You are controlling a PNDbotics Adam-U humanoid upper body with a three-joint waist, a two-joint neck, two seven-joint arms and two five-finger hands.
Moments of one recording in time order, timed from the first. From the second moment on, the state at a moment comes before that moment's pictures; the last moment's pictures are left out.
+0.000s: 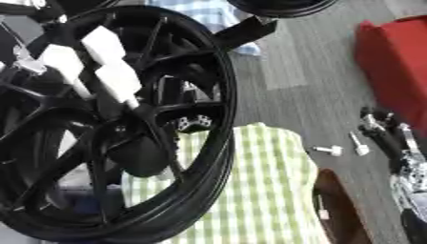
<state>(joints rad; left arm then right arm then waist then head) -1.06 0.75 -0.43 -1.33 -0.20 -0.04 -0.90 -0.27 -0.45 -0.10 -1.21 -0.20 -0.14 -0.09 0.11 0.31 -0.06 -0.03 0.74</state>
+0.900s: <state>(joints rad) -1.06 0.75 -0.45 -1.31 -0.21 -0.05 -0.91 -0.27 -0.45 -0.10 -1.21 -0.20 -0.14 -0.09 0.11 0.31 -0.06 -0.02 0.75</state>
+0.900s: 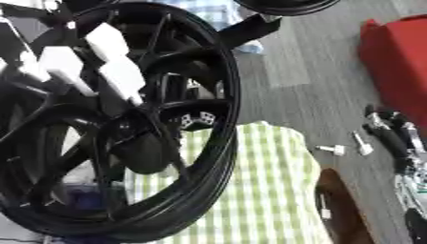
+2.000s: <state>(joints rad) -1.06 0.75 -0.44 -1.31 -0.23 0.00 -0.85 -0.27 -0.45 -0.10 -1.21 -0.20 -0.14 -0.08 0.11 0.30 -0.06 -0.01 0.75</state>
